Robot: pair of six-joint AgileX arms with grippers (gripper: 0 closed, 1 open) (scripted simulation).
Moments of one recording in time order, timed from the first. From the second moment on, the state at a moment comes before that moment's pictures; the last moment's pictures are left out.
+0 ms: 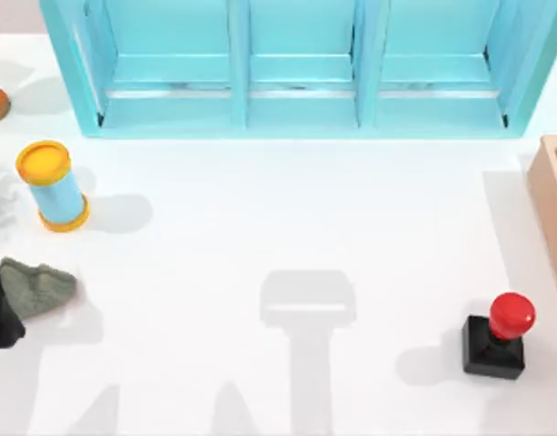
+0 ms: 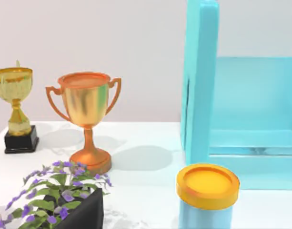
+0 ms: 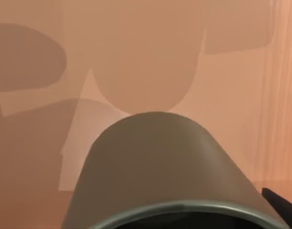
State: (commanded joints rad) left arm 0.00 0.00 0.00 0.00 0.00 0.00; right arm -0.48 1.44 0.93 -0.97 0.01 -0.45
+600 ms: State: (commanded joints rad) left arm 0.00 0.00 0.00 0.00 0.00 0.00; right arm -0.48 1.48 0.84 -0.87 0.05 -0.47
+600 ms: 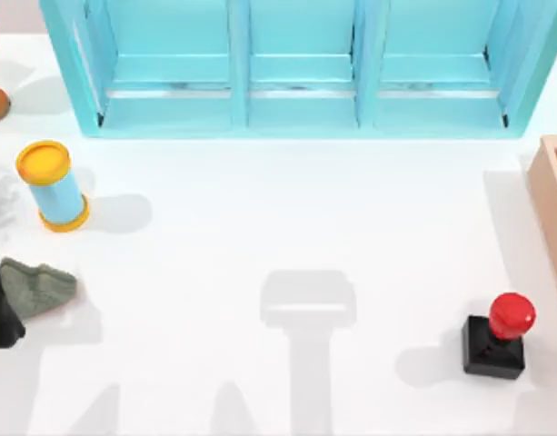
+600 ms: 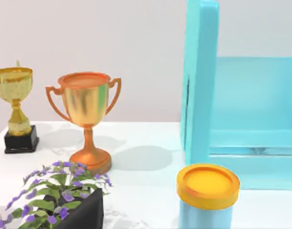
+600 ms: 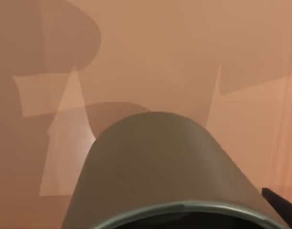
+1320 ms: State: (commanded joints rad) left arm 0.00 0.00 0.00 0.00 0.00 0.00; right arm -0.48 1.48 0.84 -0.87 0.05 -0.47
